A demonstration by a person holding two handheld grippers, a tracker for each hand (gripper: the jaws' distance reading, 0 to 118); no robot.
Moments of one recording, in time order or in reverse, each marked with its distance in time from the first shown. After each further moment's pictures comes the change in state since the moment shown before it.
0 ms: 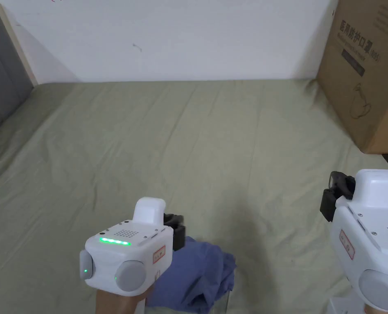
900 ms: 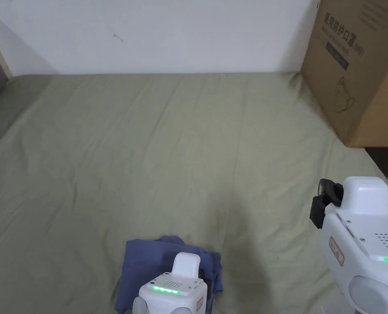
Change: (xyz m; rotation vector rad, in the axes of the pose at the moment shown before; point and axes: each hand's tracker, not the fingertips) left arm 0.061 -0.110 -0.096 -0.229 -0.018 -0.005; right arm 0.012 -0.013 -0.008 -0.060 -0.017 0.005
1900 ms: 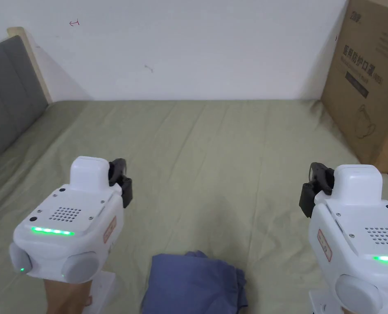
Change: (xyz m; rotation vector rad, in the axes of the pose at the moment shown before) left arm -0.109 0.132 0.233 0.706 0.314 -0.125; right arm -0.061 0.042 0.035 0.207 0.087 -0.004
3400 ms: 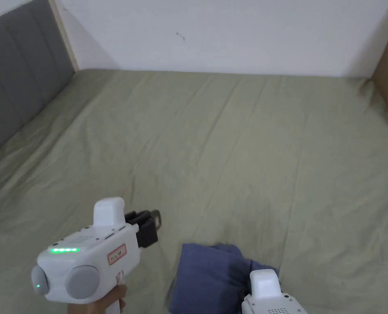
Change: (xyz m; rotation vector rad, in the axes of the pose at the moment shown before) left arm -0.043 -0.111 -0.039 -0.486 -0.145 0.454; right arm -0.117 -0.252 -0.072 -0.616 0.232 0.089
